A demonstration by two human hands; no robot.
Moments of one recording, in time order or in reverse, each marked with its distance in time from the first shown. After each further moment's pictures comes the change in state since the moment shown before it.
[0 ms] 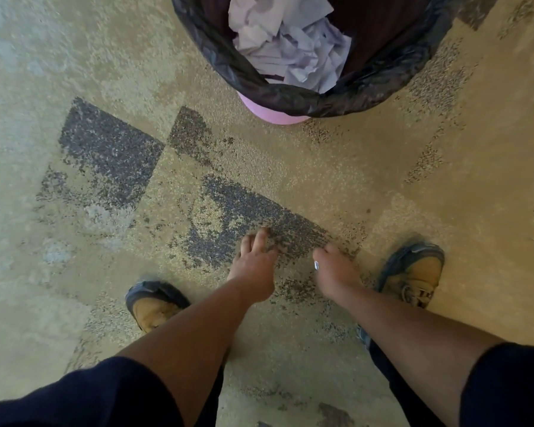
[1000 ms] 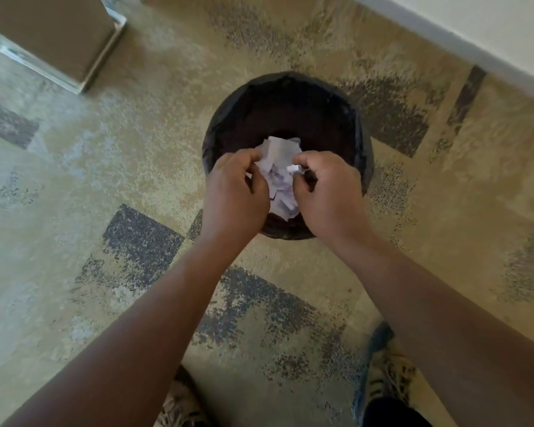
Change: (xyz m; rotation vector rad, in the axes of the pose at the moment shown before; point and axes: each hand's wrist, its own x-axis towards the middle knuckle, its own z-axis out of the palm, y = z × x) left_hand -0.075 0.057 -0.315 -0.523 1.154 0.207; right_hand -0.058 -0.132 -0.345 0.431 0.990 -0.494
